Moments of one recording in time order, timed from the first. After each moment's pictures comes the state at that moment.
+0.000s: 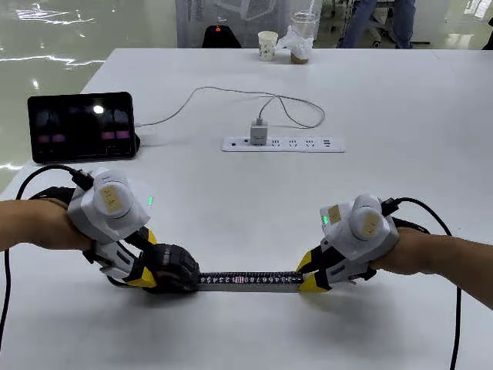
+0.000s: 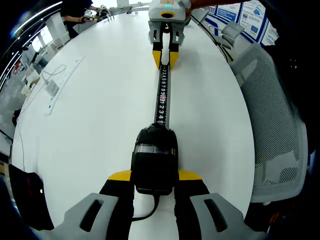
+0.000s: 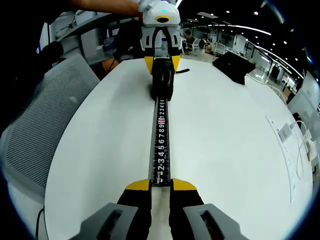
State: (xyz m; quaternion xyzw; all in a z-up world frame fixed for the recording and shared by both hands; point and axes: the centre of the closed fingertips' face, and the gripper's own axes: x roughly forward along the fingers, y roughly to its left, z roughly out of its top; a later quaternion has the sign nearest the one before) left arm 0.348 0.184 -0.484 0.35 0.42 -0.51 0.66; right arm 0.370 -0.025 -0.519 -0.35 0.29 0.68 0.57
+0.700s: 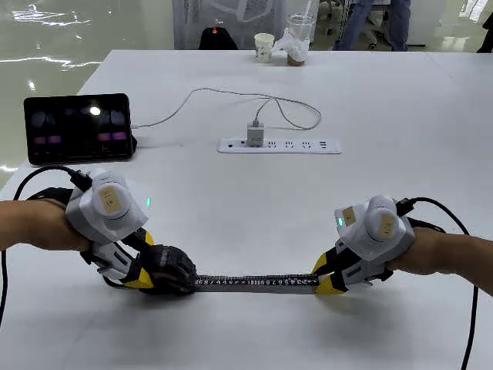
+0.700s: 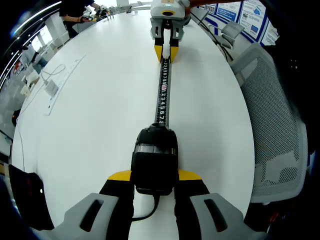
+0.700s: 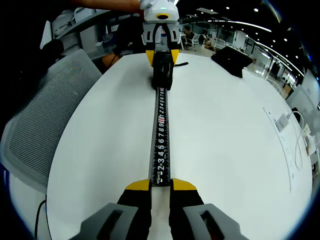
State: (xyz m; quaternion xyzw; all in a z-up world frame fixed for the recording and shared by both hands) left arm 0.347 0.182 -0.484 0.35 0.42 -0.51 0.66; right arm 0.374 -0.057 -0.519 -0.36 0.31 0.68 0.57
